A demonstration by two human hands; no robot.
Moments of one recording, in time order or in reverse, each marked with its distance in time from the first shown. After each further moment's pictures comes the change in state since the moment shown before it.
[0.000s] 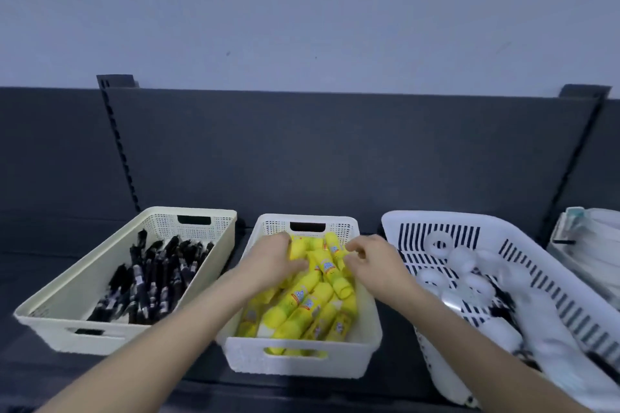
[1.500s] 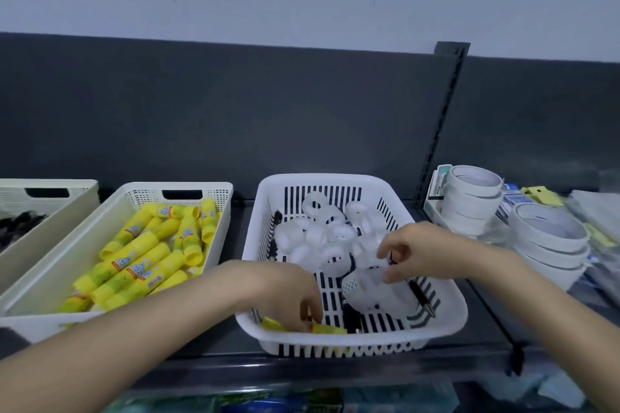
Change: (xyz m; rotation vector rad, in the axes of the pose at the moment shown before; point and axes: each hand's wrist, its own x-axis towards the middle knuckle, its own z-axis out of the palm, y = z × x) left_hand -0.038 0.208 0.089 0.466 -0.747 0.634; right_hand -0.068 0.179 -0.182 -0.384 -0.496 0.060
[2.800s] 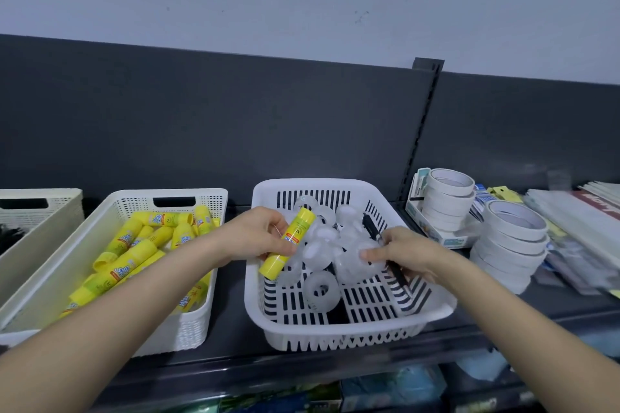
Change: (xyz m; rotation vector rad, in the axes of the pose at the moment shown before) left_hand -0.017 -0.065 -0.007 -0.932 0.599 -0.088; right_hand 0.002 -0.027 0.022 0.778 0.119 0.364
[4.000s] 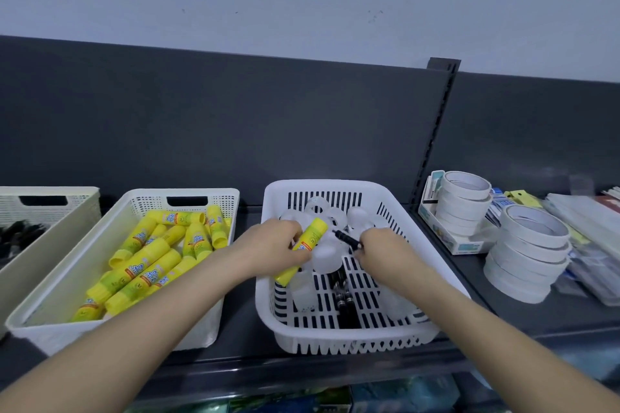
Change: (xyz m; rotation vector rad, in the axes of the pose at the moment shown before) left_hand 0.006 -0.005 0.015 0.642 0.105 0.065; right_hand 0.024 -0.020 0.046 -0.766 0.257 -0.157
